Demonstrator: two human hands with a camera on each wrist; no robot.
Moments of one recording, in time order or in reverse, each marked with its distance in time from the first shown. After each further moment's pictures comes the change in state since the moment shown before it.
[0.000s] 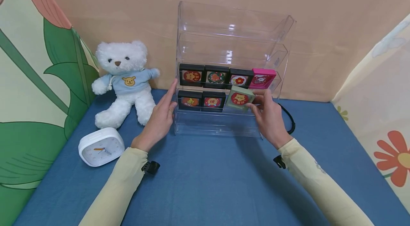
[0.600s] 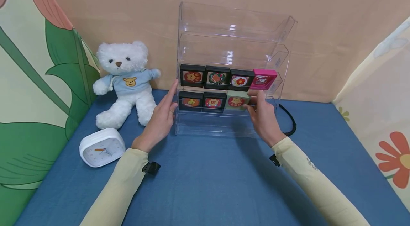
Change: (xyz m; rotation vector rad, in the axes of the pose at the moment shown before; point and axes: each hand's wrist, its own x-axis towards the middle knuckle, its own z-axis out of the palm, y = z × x) left_hand 0.001 0.001 0.000 -0.003 -0.010 -0.027; right_hand 0.005 0.007 0.018 0.022 -0.061 0.083
